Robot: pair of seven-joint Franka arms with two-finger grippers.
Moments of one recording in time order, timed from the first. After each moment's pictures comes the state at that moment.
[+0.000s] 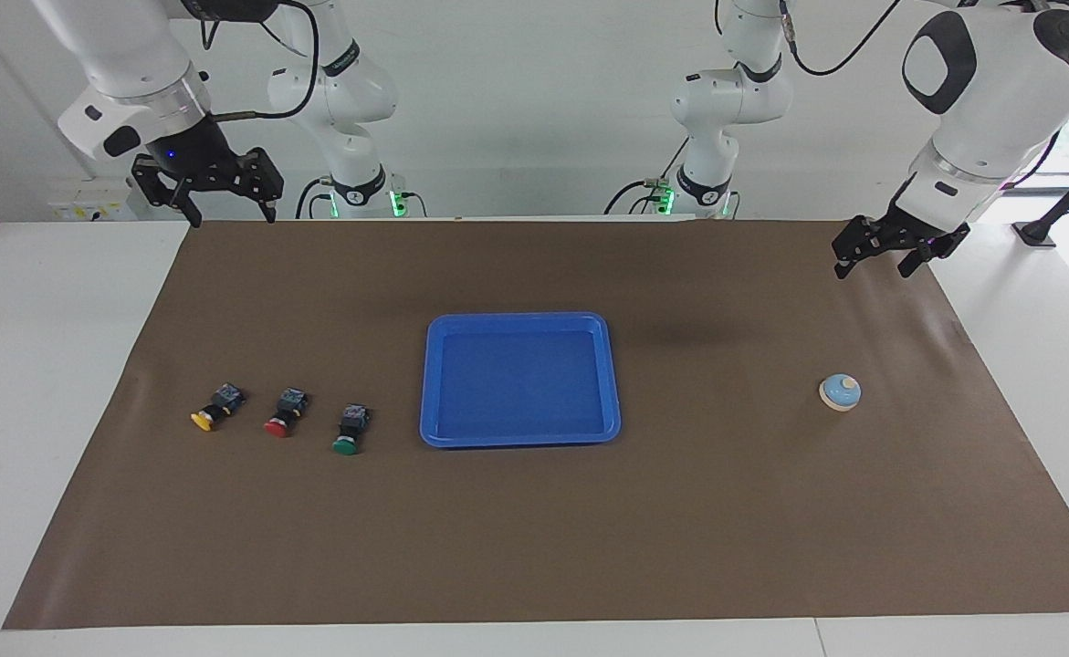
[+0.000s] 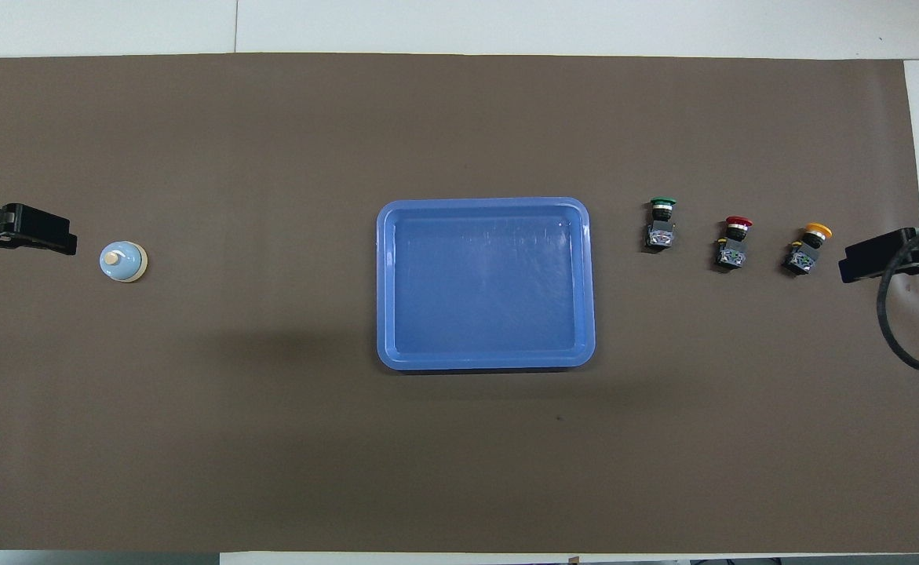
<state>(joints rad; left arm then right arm) 0.00 0.01 -0.01 -1.65 0.00 1.63 0.06 -0.01 -0.04 0.01 -1.55 -0.01 1.43 -0.06</state>
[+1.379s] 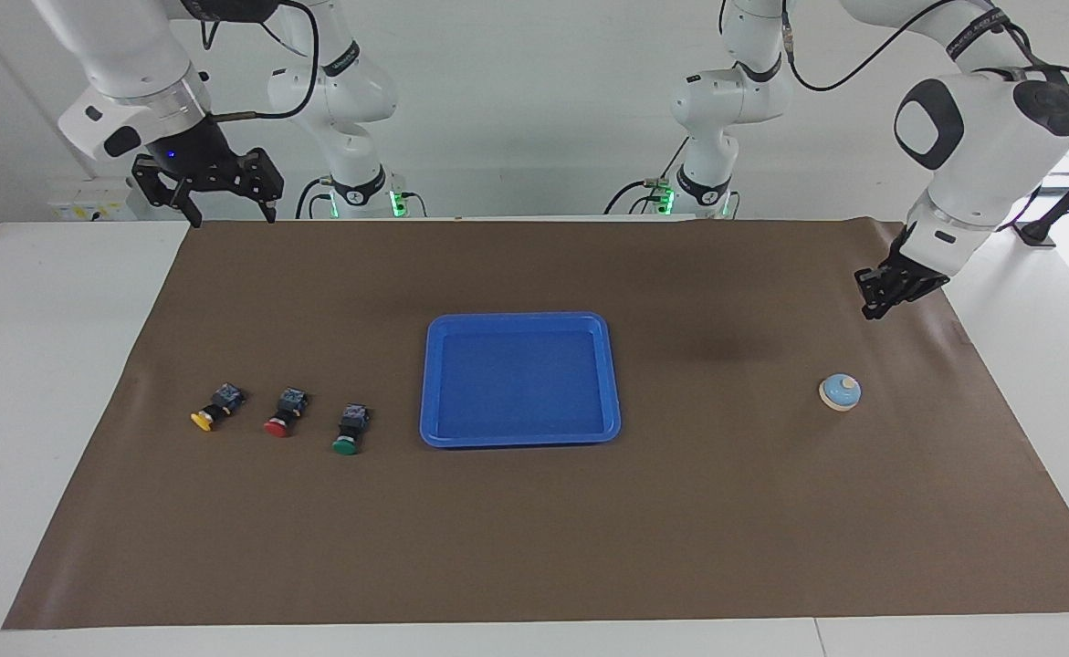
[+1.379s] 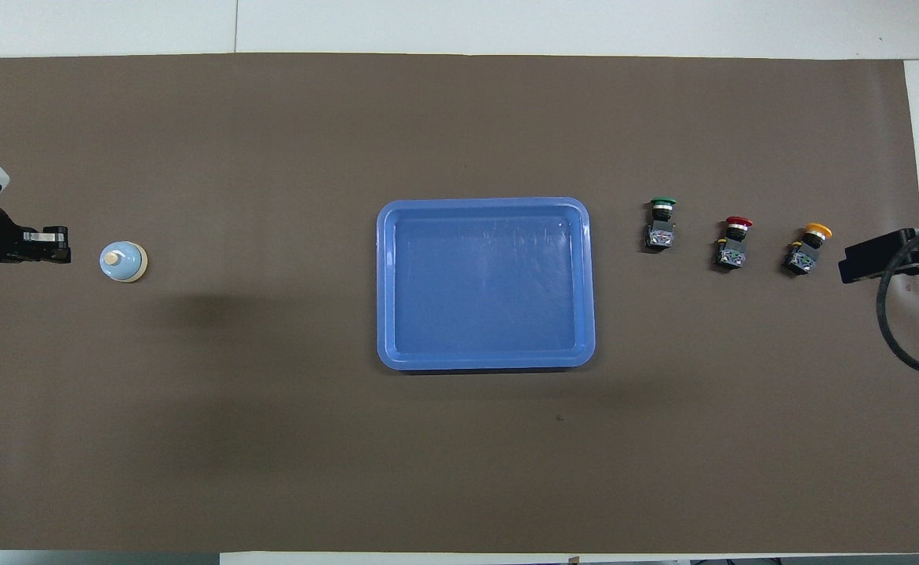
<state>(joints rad) 0.09 0.08 0.01 -1.94 0.00 2.04 0.07 -0.01 -0.04 0.01 -1.55 -0.01 1.43 -0.06</state>
